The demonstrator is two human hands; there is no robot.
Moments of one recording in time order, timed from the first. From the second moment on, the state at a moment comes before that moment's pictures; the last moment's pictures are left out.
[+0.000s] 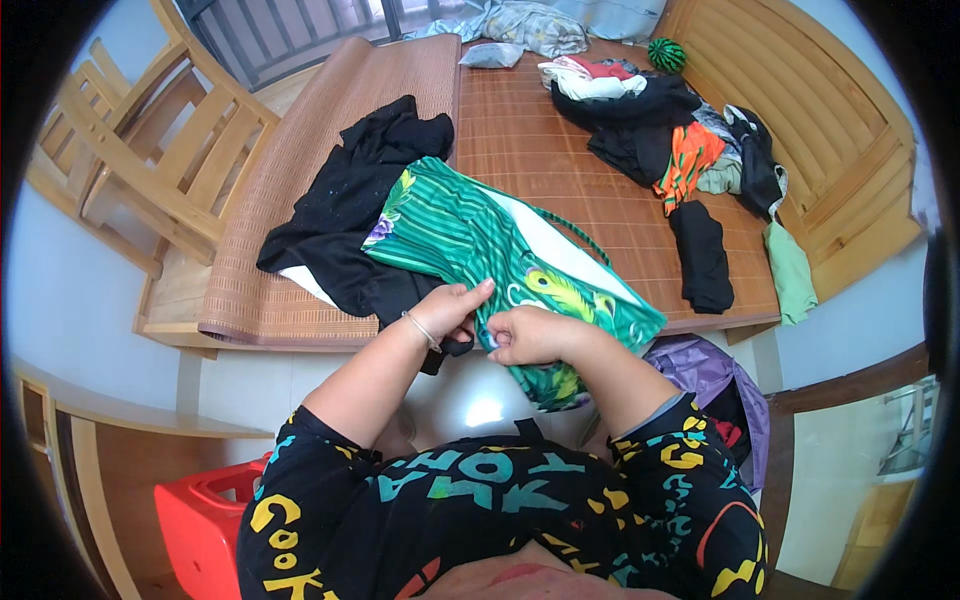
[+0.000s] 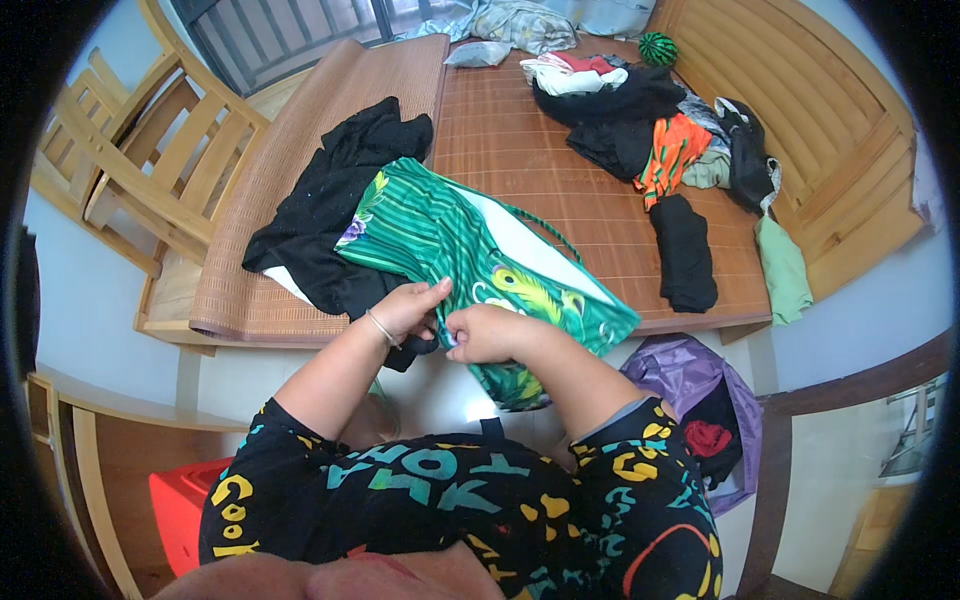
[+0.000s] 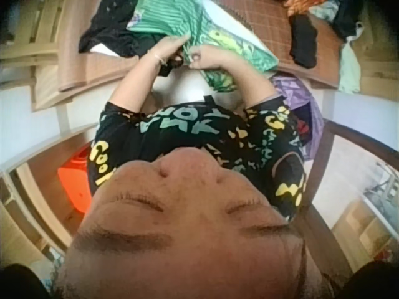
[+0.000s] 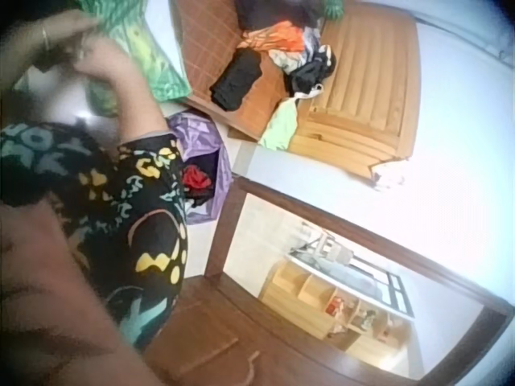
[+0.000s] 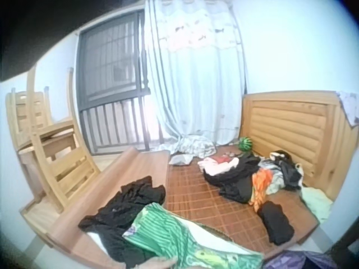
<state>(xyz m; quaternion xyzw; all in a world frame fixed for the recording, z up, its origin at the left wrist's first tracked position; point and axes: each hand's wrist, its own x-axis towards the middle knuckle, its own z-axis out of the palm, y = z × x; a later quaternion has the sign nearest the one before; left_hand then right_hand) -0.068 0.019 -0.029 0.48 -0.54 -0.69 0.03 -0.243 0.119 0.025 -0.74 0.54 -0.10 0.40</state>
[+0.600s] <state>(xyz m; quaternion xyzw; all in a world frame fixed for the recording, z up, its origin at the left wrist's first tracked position) -0.039 0.038 -0.003 0.12 -0.39 -0.88 0.26 -0.293 0.044 -0.028 -0.55 0.75 -0.26 0.26</state>
